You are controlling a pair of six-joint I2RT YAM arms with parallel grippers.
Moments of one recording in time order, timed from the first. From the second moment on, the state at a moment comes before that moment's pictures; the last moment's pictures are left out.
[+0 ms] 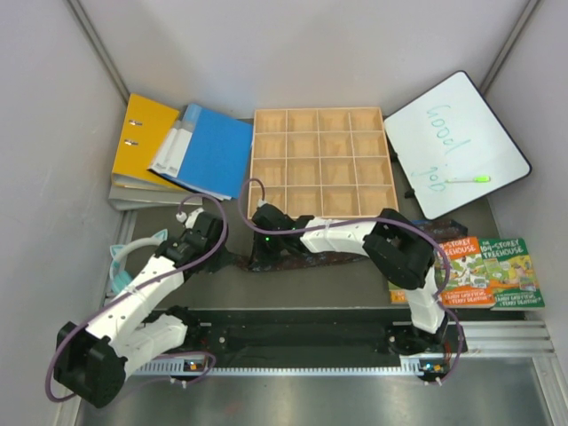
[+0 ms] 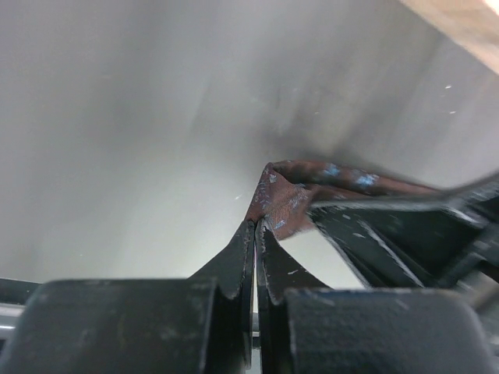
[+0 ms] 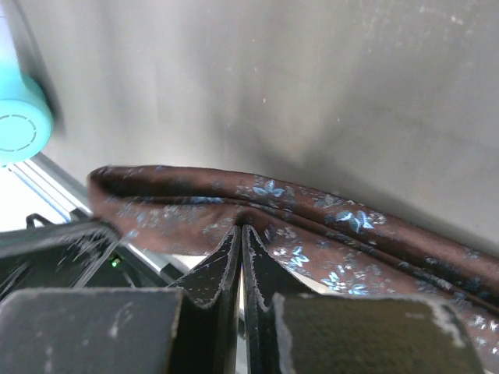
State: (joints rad) left arm -0.46 0.95 0.64 -0.74 -0.18 -0.93; right arm 1.04 2.01 1.33 -0.20 -0.16 1.00
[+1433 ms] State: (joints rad) left arm -0.61 1.18 0.72 -0.64 -0.12 -1.02; right arm 0.82 1.79 1.23 -0.30 -0.15 0.88
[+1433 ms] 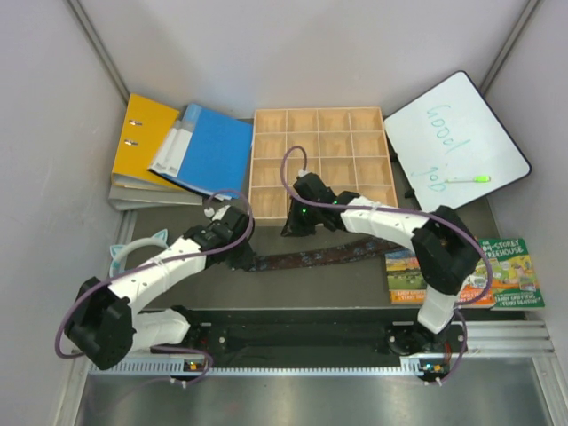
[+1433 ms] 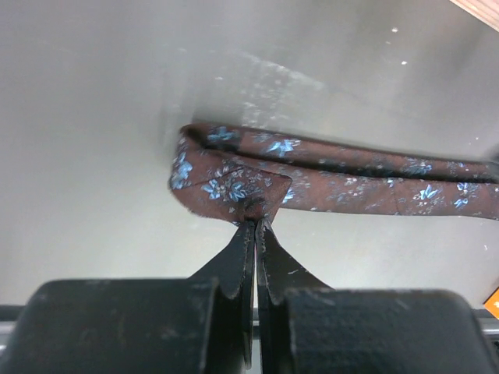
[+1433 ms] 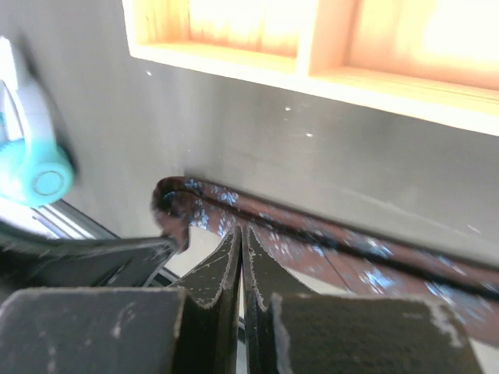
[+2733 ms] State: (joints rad) left arm -0.77 1.46 0.82 -0.46 -0.12 -1.08; right arm 0.79 1.45 0.97 -0.38 -0.08 0.87
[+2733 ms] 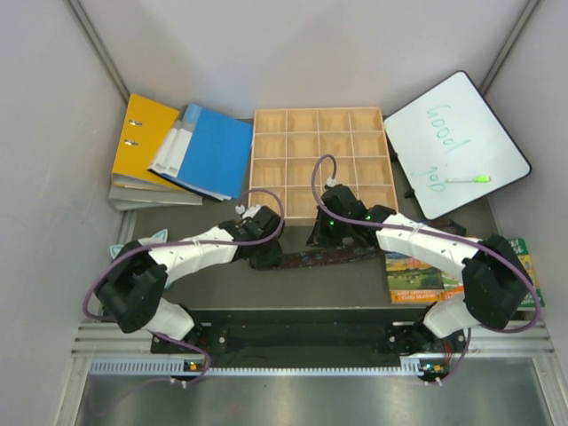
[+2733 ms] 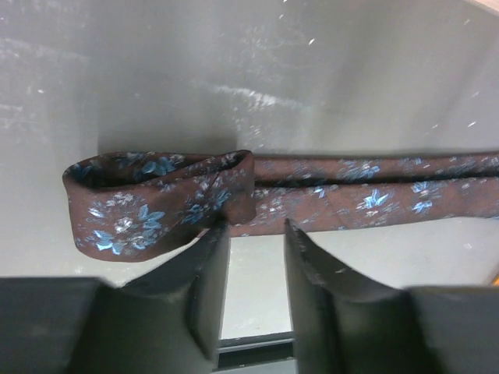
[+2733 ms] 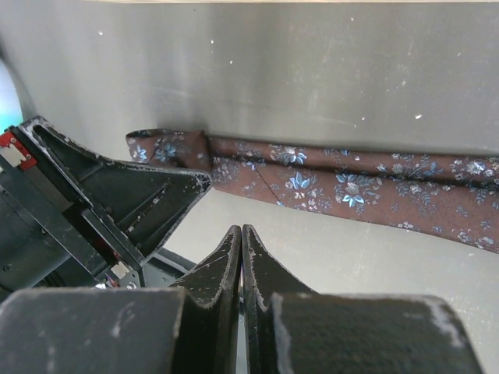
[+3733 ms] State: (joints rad) left arm -0.77 1.09 0.72 -0.71 -0.16 -1.00; right arm 0.83 1.88 1.51 -0.50 -0.15 0.77
